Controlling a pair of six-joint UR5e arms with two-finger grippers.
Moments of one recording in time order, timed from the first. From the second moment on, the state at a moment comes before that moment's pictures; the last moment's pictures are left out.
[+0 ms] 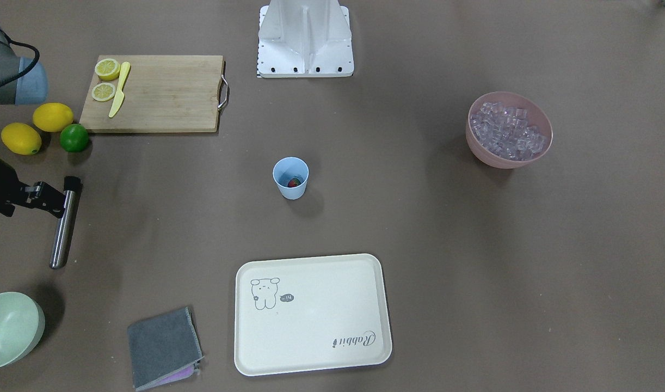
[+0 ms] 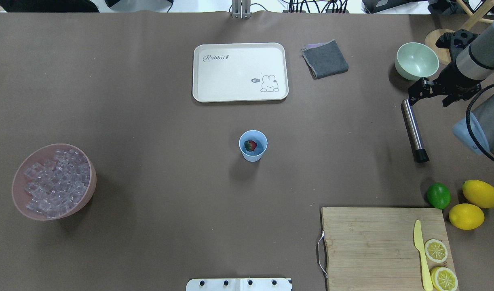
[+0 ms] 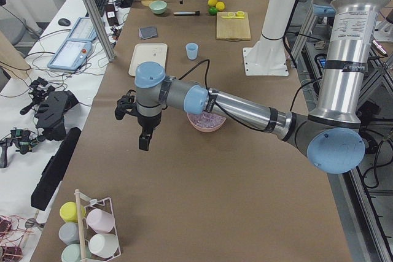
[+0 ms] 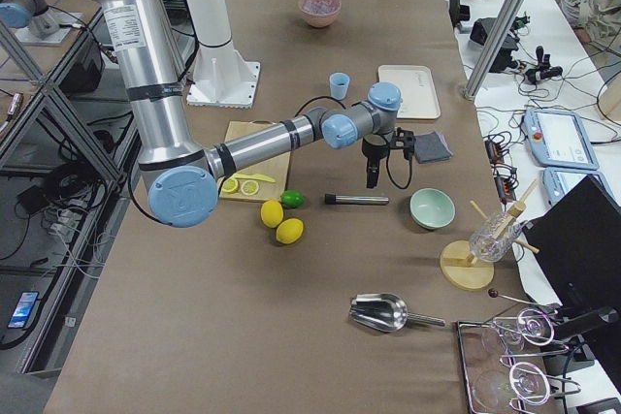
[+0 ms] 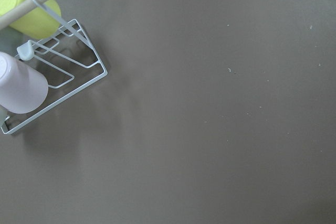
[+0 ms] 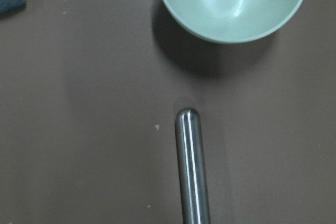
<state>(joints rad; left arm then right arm) -1.52 -1.67 -1.77 -1.56 -2.24 -0.13 1.08 -1.34 1.62 -1.40 2.19 0.71</state>
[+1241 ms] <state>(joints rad) -1.52 -1.69 -1.77 -1.56 -2.24 -0.13 1.00 -1.30 1.38 -1.18 2.18 0.70</state>
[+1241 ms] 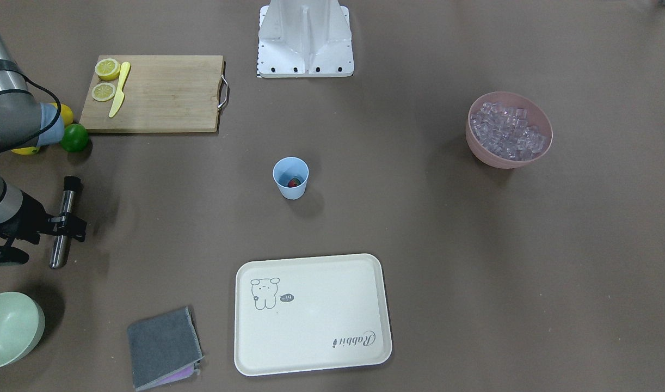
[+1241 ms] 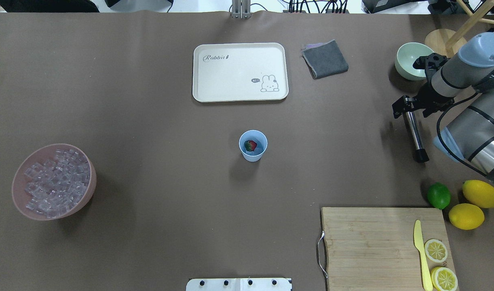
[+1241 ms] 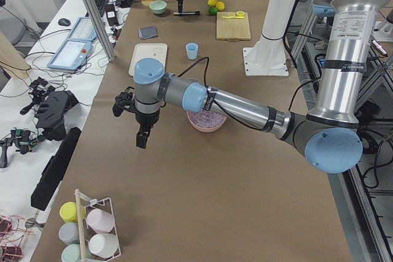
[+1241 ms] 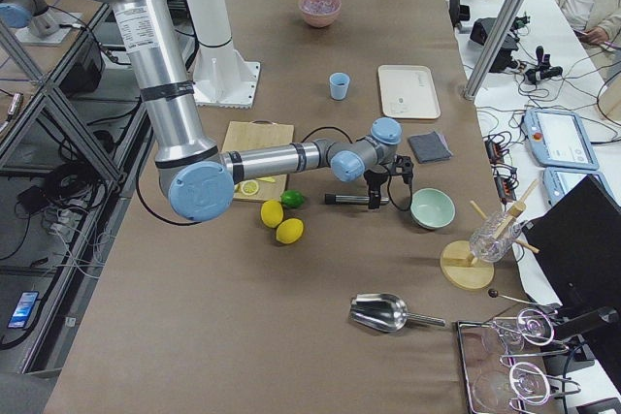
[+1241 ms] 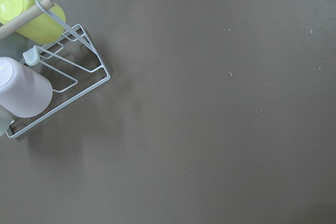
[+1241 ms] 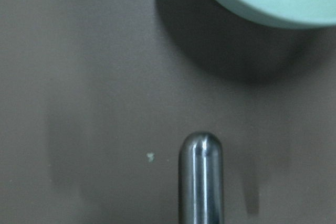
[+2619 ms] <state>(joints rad) -1.52 -1.71 -1.77 -1.56 -2.23 -0.13 1.10 -1.16 1.37 -1.18 2.16 0.71</state>
